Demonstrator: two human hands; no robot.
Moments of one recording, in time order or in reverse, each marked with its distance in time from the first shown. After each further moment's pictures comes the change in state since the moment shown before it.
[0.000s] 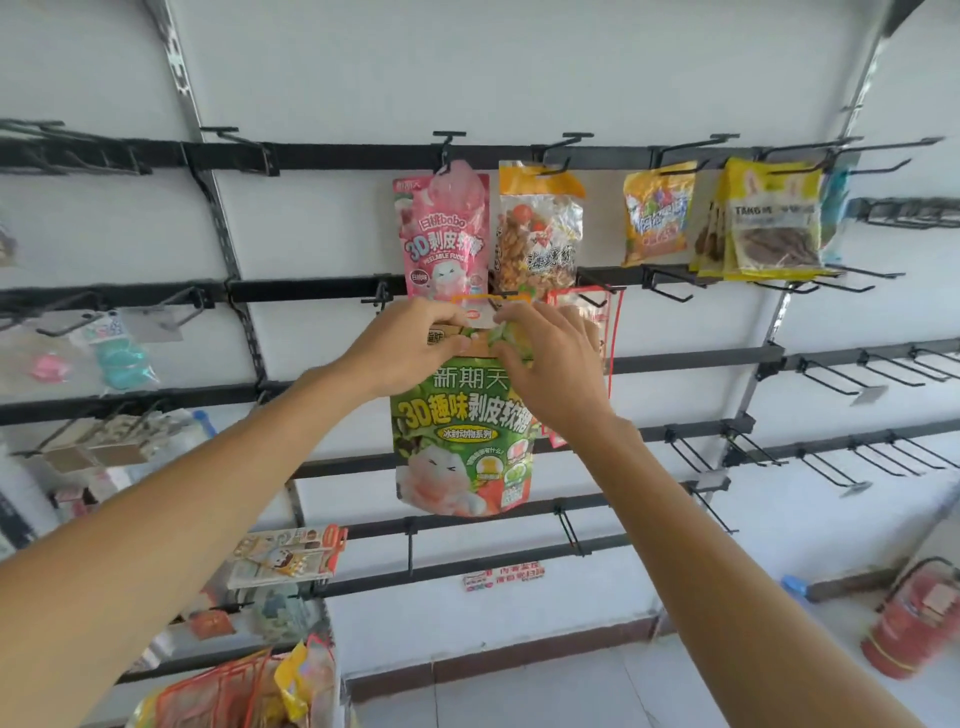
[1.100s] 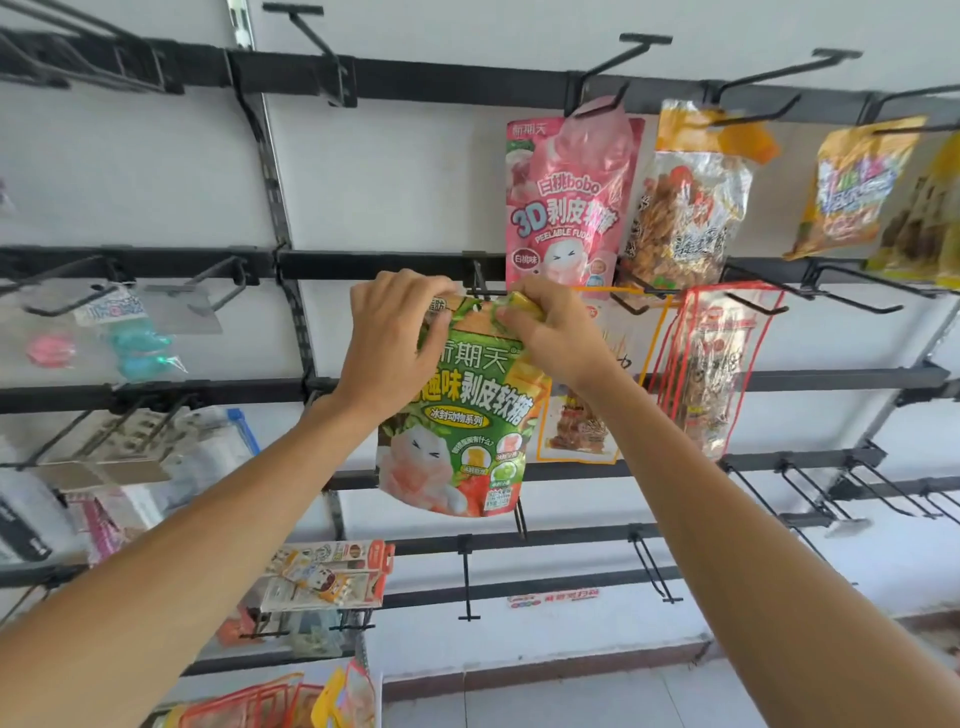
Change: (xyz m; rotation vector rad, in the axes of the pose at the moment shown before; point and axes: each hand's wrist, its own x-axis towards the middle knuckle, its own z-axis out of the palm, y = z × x) left_hand 0.012 -0.184 0.011 0.261 0.546 0.173; right_hand 0.109 -0.026 0.152 0.568 -0.259 0.135
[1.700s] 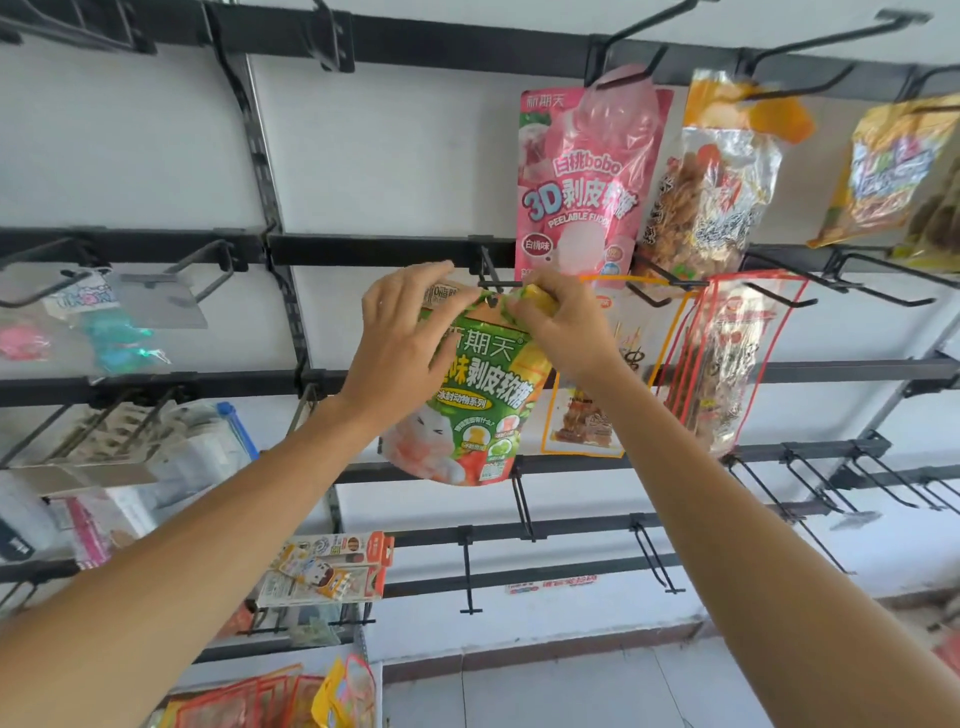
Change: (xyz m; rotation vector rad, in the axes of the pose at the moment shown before) left_hand -0.013 -0.028 0.029 0.152 -0.062 0.130; right_hand 0.017 0.030 0.015 -0.025 0.075 0.098
